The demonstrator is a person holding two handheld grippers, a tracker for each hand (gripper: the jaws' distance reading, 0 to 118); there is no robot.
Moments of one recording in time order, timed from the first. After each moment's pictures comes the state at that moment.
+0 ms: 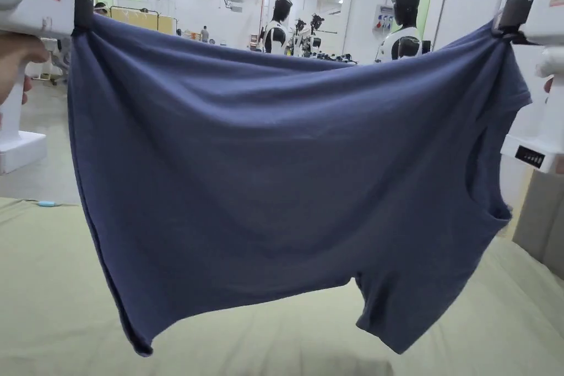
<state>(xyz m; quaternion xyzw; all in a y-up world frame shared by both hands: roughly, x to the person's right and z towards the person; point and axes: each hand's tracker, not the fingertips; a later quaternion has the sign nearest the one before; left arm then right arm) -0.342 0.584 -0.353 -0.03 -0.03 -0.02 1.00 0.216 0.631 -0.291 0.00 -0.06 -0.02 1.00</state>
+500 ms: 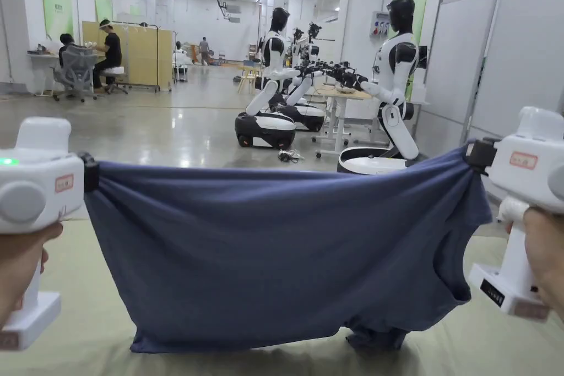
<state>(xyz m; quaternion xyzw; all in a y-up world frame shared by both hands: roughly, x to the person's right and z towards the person) -0.348 0.418 -0.316 -0.08 -0.03 0.00 1.00 0.226 0.473 -0.248 -0.04 -0.05 -0.08 0.99</state>
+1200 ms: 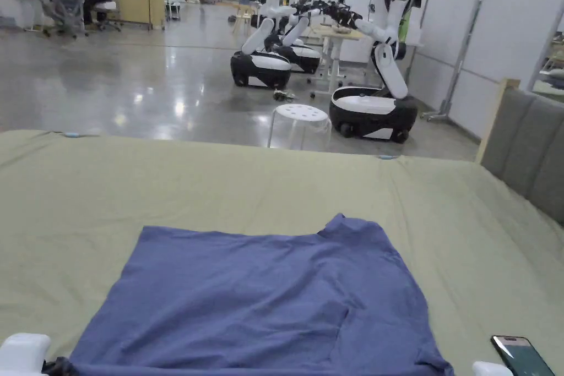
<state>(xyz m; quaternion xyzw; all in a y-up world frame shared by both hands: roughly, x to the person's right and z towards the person) -0.385 0.135 -0.008 -0.34 -0.06 -0.02 0.94 0.201 0.110 0.064 -0.34 -0.09 -0.07 0.94</state>
